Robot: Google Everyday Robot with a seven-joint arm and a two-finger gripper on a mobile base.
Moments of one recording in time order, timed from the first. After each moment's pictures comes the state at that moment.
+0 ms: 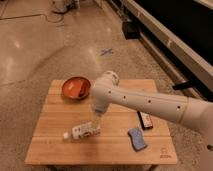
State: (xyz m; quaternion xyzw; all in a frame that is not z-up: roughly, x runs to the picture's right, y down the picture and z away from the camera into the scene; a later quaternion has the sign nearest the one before) arm -0.065 0.140 0.758 0.06 -0.32 -0.94 0.11
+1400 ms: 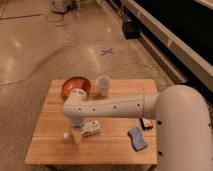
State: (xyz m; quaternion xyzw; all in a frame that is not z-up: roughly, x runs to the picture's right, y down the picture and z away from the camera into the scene) arm -0.158 0.220 0.793 0.07 -0.33 -0.94 -0.02
